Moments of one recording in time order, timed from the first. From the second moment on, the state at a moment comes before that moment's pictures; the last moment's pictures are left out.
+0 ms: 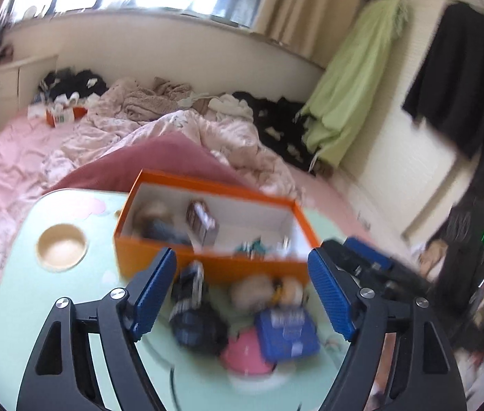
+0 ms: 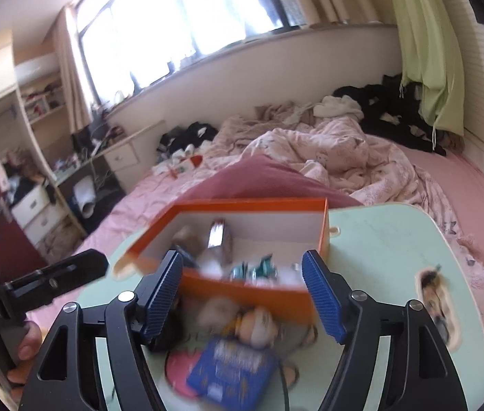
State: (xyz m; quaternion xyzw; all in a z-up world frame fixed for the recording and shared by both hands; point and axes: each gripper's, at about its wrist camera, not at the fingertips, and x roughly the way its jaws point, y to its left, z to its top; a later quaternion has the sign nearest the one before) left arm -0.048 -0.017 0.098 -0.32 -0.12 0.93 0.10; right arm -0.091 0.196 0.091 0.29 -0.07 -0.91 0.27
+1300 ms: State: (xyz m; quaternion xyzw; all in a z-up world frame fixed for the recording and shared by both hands) left arm 0.014 -0.015 -0.002 -0.35 0.00 0.94 0.02; right arm -0.021 0.191 0.002 0.40 0.09 -0.88 0.25
